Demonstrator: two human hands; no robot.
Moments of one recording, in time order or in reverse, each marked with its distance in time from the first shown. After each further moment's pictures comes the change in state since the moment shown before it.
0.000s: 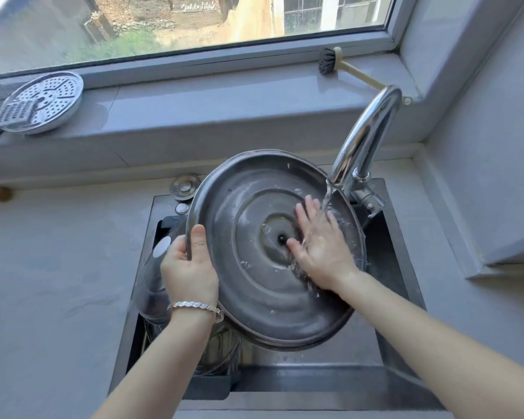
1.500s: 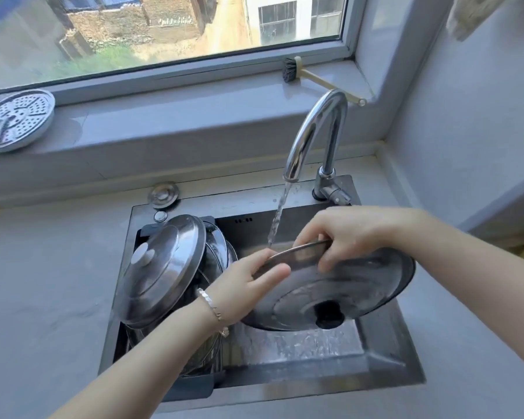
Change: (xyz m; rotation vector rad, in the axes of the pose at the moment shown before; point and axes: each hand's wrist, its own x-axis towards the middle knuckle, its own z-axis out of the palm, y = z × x) left_hand -0.039 0.009 0.026 0.325 -1.123 0.345; right_hand -0.033 -0.008 -0.157 0.106 -0.677 -0.112
